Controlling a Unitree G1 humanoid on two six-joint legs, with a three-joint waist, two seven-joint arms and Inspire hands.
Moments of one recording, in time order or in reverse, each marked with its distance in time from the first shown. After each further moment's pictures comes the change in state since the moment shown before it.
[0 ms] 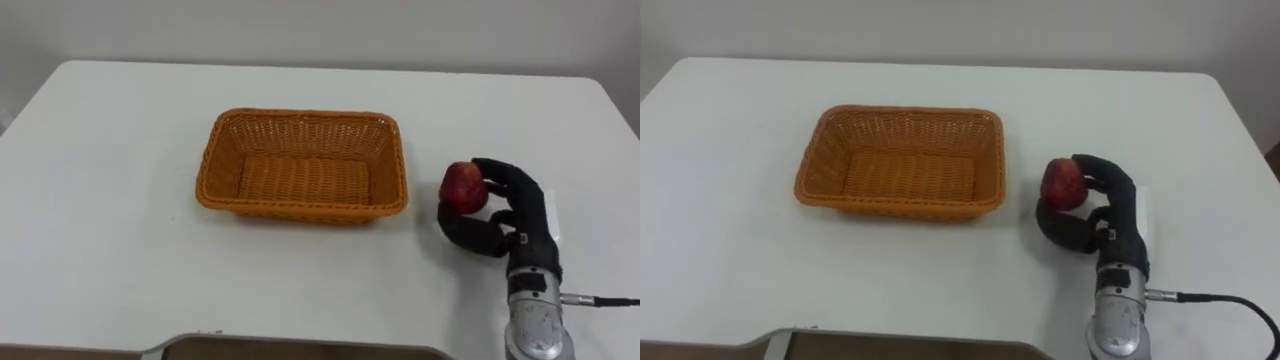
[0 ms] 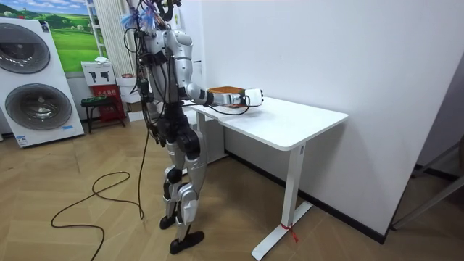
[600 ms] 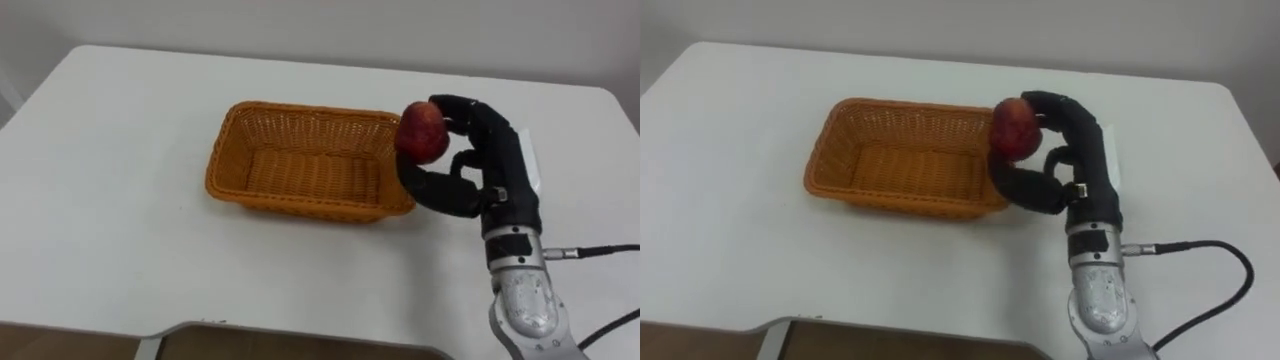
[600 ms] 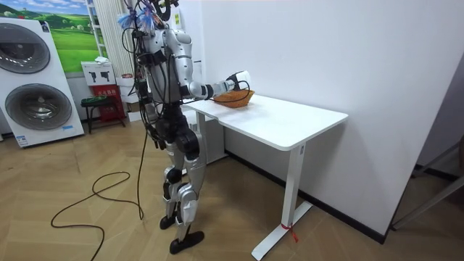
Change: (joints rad) left arm -0.018 -0.003 -0.049 0.013 0.000 0.002 -0.039; right arm -0.016 -0.005 0.113 -0.231 -0.008 0.006 0.151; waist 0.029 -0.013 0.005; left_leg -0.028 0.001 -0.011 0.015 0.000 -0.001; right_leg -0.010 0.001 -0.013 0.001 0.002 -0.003
